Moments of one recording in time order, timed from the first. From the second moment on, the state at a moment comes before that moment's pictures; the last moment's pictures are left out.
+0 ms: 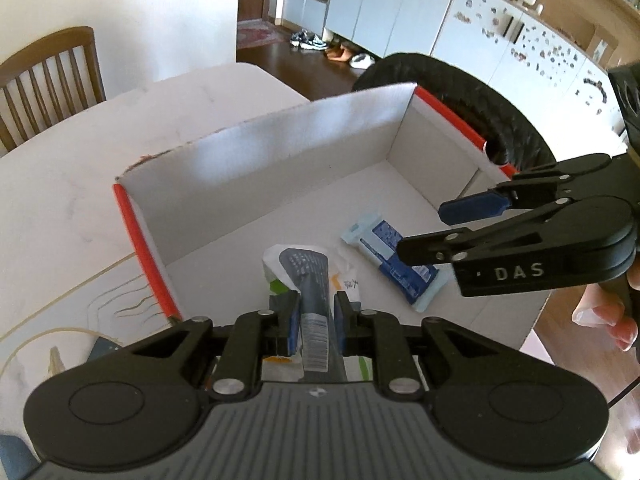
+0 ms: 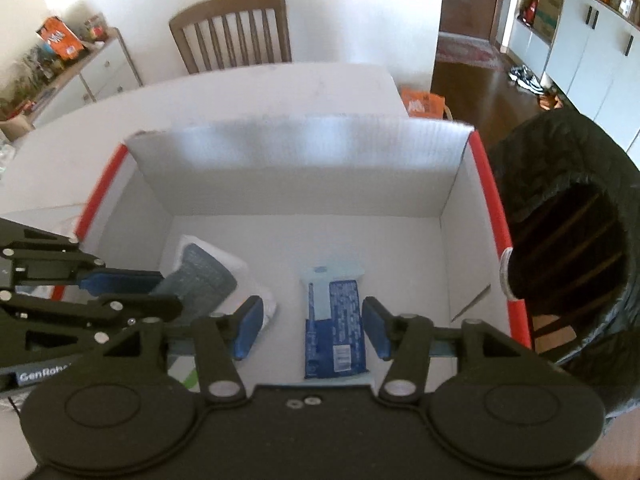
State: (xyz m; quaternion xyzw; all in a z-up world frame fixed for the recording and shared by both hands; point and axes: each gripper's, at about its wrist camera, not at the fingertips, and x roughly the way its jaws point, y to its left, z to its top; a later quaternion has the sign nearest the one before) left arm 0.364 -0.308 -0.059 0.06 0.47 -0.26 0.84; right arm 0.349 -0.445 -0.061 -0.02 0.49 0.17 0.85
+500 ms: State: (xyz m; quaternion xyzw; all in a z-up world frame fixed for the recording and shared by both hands) left arm 0.316 -0.294 -0.020 0.05 0.40 -0.26 0.88; right arm 0.311 -0.461 -0.021 0.00 0.44 0.18 0.88
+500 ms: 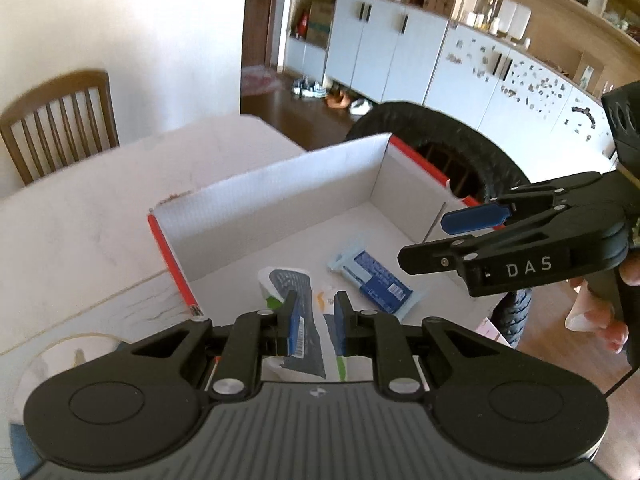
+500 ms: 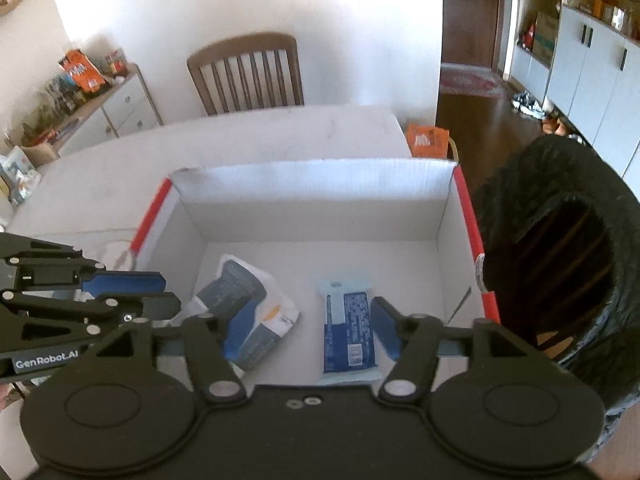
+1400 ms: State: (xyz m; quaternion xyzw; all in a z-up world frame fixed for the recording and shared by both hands) left arm 0.244 -0.238 0.013 0.04 0.34 -0.28 0.90; right arm 0.230 -0.435 0.011 0.02 0.36 0.17 0.92
